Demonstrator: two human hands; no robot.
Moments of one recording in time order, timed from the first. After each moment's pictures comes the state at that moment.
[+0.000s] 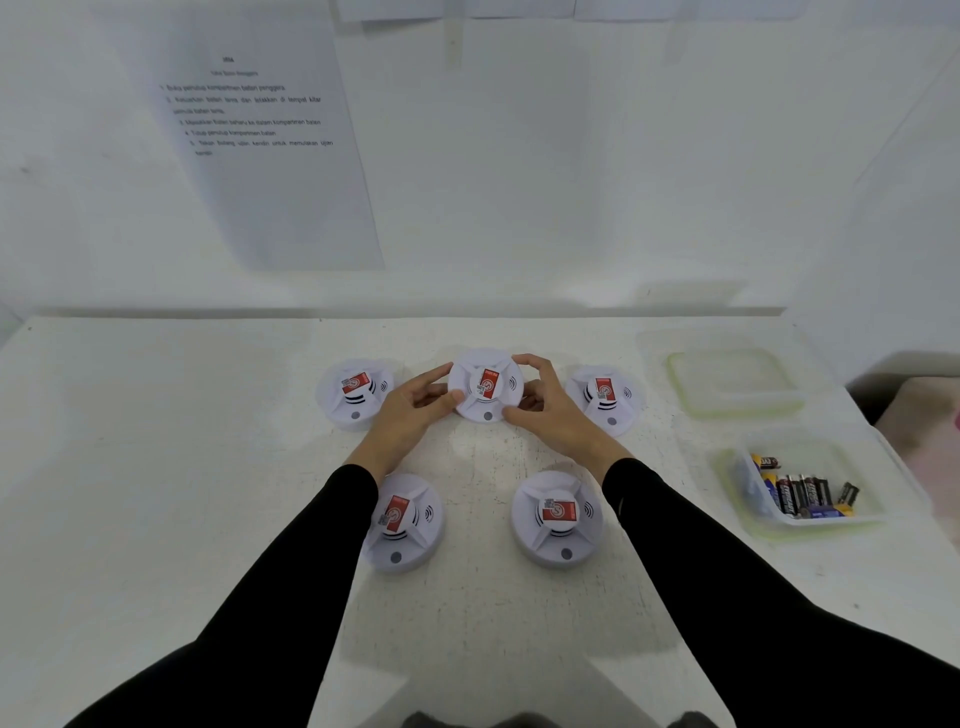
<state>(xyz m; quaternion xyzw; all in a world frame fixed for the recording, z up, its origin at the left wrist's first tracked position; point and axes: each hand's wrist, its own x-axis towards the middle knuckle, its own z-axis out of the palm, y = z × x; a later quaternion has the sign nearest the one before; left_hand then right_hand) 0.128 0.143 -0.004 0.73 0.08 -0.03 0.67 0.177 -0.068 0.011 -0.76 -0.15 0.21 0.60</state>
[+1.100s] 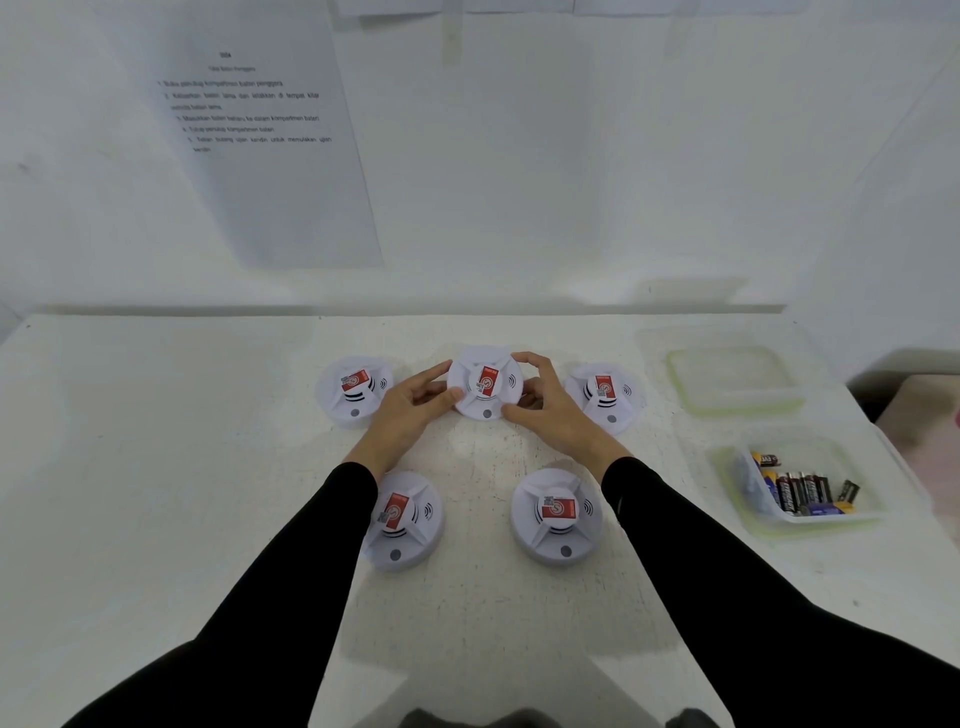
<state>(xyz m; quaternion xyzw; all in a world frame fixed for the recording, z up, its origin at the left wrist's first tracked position) 0.130 0.145 -0.008 0.73 0.08 -0.03 0.67 0.179 -0.069 0.004 -0.76 -0.16 0.20 0.59</state>
